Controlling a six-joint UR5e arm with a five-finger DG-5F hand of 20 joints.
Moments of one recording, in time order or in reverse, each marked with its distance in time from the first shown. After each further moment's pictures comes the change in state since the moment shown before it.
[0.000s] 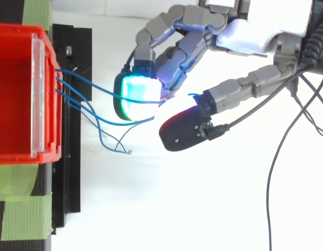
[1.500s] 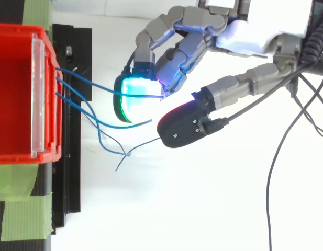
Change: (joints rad) arm 0.002 0.000 0.000 0.000 -0.001 0.001
